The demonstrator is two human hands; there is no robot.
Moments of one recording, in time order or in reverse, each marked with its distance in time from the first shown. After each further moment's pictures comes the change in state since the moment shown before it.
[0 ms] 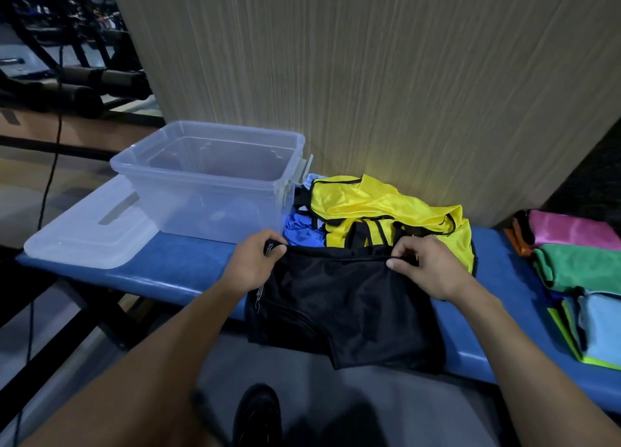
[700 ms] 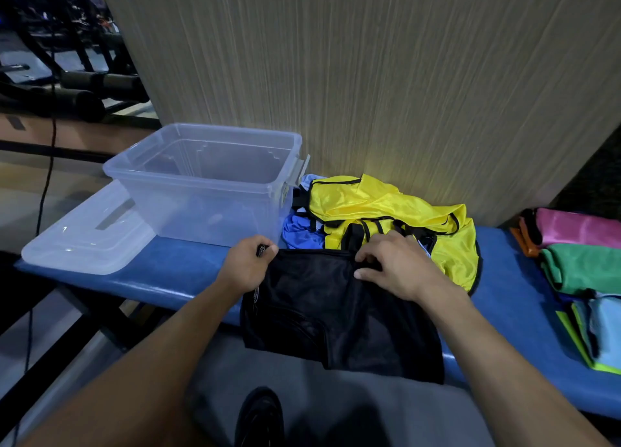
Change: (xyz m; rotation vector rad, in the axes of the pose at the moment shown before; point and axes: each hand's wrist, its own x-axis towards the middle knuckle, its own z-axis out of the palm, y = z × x) left_hand 0.012 -0.012 0.003 0.016 0.002 -0.068; right_hand 0.021 -0.053 0.011 -0.368 -0.149 -0.151
